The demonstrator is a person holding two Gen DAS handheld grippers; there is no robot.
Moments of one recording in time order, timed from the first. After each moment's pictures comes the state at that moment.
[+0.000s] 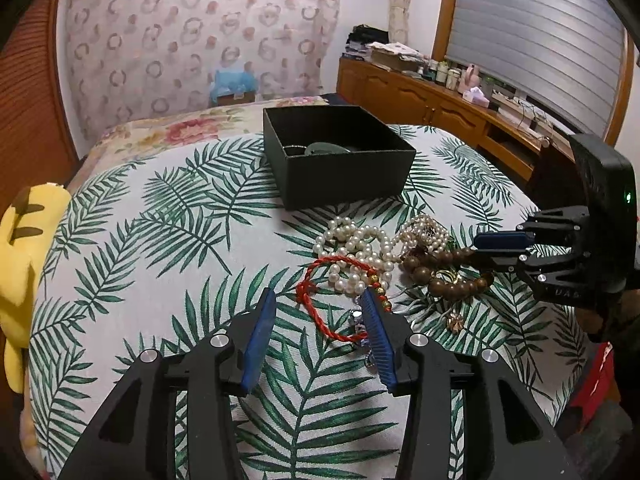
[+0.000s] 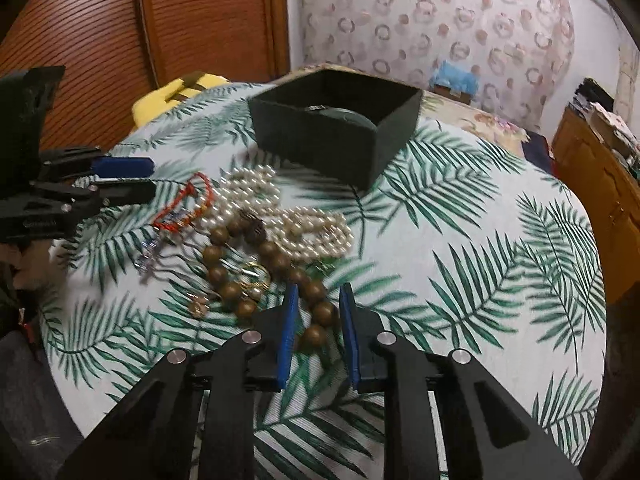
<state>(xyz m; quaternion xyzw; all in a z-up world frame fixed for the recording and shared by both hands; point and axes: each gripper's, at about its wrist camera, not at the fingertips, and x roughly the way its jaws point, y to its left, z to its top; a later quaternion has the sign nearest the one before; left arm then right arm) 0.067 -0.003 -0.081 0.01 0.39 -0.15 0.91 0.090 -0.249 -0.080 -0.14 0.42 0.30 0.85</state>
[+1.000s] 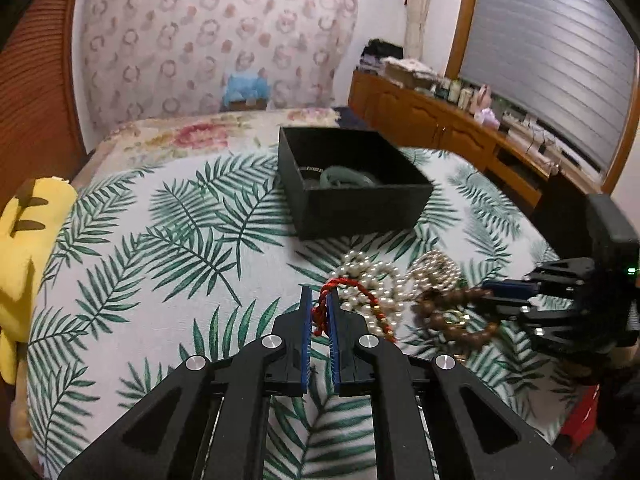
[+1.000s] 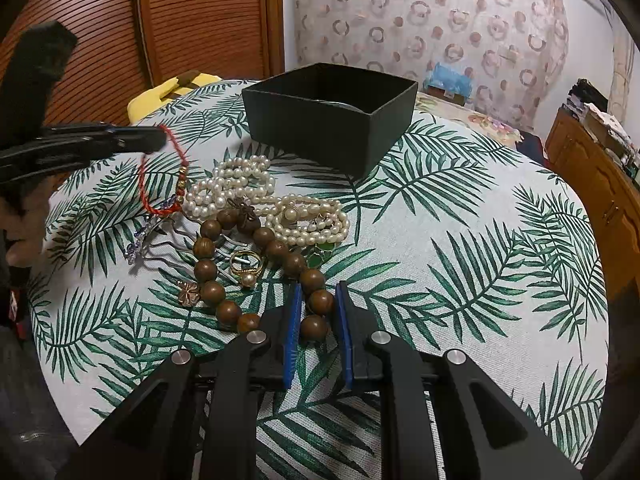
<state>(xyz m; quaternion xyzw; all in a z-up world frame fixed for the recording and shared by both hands) 0.072 0.004 -0.066 -0.02 0.37 -0.13 0.92 0.085 -0.251 -0.087 -0.14 0.40 0.29 0.85</state>
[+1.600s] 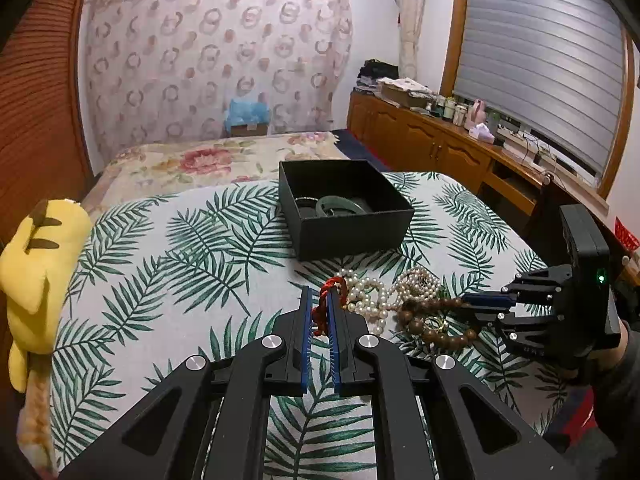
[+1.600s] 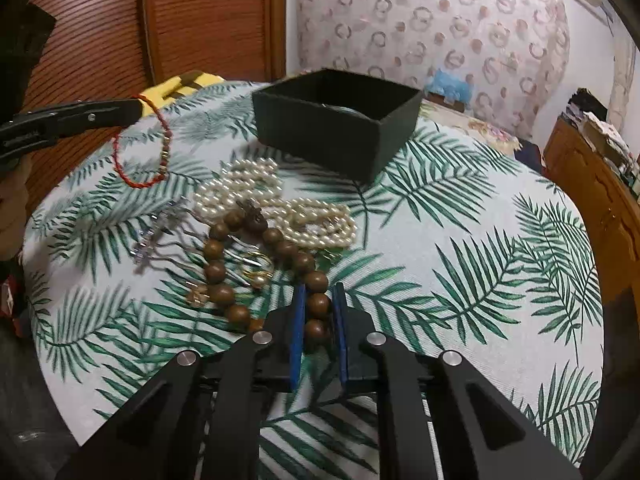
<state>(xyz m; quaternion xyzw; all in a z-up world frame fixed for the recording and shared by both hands) 0.054 0.004 -0.041 -0.01 0.33 -0.13 0.94 0.078 -0.244 -0.083 -0.15 0.39 0.30 0.86</state>
